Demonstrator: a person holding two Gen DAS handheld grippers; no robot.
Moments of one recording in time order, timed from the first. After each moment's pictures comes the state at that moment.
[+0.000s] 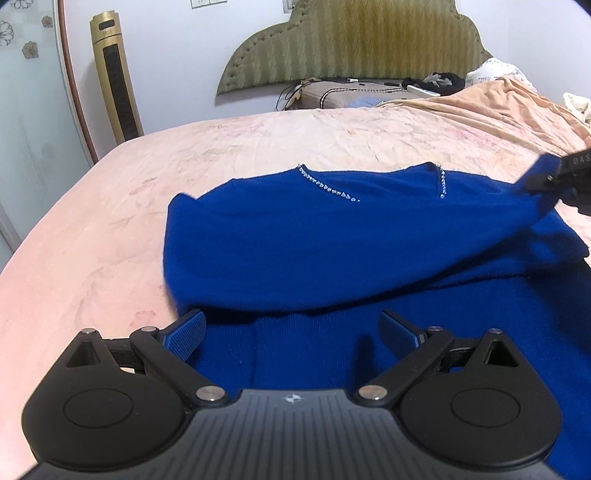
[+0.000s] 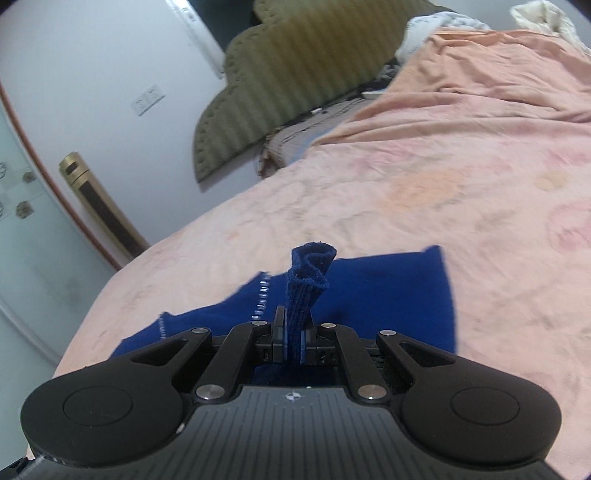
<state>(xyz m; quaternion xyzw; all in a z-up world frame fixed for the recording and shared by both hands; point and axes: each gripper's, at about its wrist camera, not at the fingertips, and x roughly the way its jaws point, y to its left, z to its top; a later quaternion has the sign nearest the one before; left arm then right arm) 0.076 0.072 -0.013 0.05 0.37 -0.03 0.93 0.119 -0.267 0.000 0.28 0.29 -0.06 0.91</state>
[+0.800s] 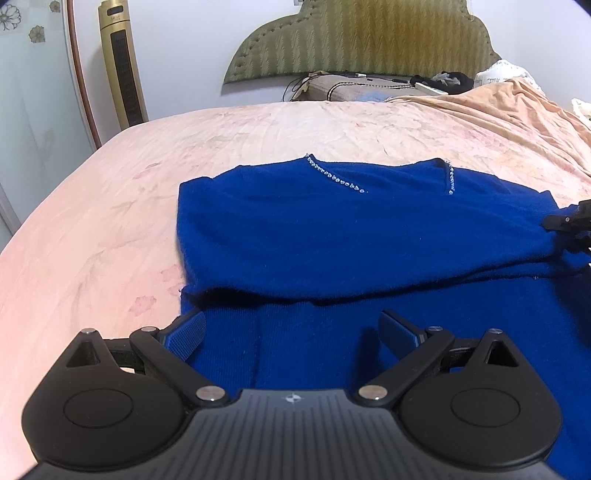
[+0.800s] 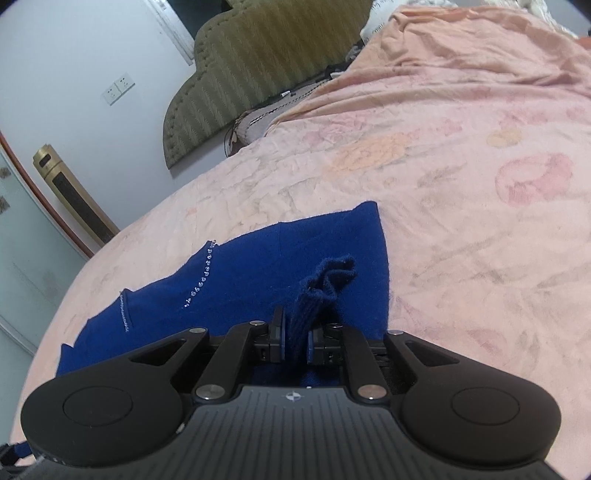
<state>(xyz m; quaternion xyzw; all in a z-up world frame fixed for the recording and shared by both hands) 0.078 0.078 -0.017 0.04 0.38 -0.02 0.92 0.095 -0.276 -0.024 0.27 0.32 -0.09 0.90</state>
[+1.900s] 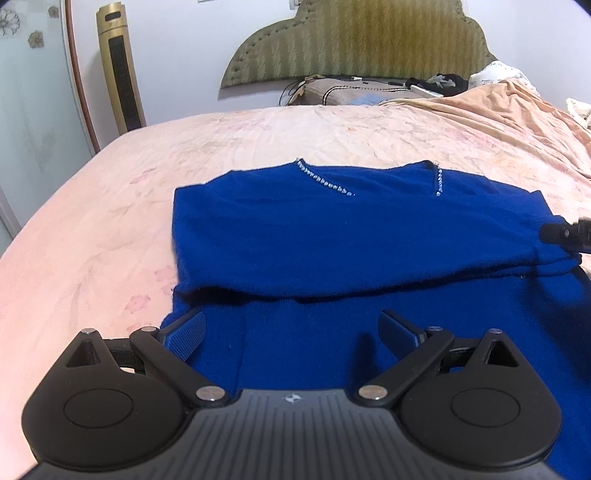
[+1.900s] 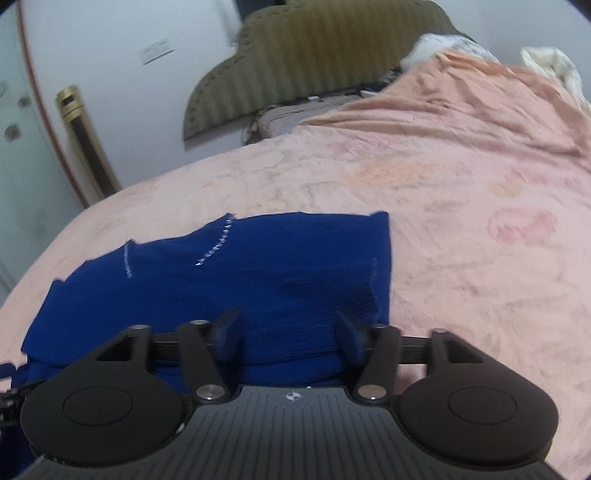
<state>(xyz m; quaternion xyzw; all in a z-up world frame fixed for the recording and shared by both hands) 0.072 0.069 -0.014 0.03 0.38 -0.02 0.92 0.079 -0.240 -0.010 0.13 0.35 -0.05 0.93</state>
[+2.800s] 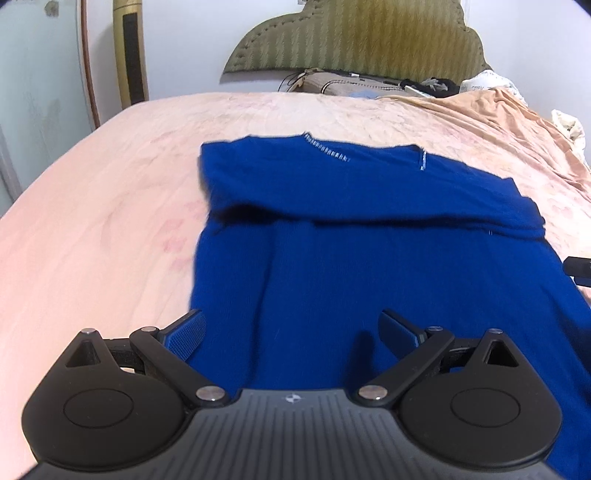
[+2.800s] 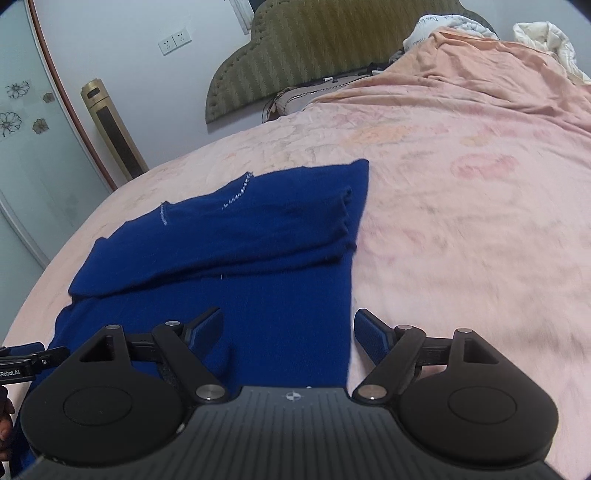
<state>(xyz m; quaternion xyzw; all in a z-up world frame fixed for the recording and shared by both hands) -0.005 0.109 -0.015 -0.01 0.39 -0.05 0.92 -0.028 -0.255 -0.003 0.19 0.36 -0.02 0.91</state>
